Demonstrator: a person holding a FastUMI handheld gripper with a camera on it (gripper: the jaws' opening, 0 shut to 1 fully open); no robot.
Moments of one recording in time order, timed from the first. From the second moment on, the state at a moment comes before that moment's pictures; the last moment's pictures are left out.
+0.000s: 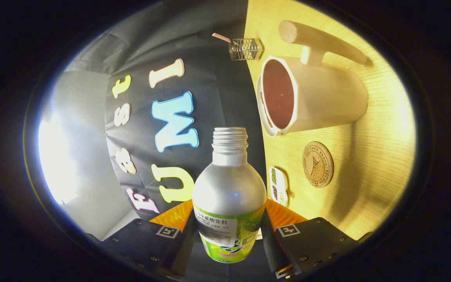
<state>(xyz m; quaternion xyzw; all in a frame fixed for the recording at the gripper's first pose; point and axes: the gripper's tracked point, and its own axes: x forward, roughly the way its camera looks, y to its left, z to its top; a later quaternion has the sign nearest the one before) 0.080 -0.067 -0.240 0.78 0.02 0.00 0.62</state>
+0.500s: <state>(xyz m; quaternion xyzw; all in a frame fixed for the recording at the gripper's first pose) 0.084 -0.063 -0.242 0.79 0.02 0.00 0.61</state>
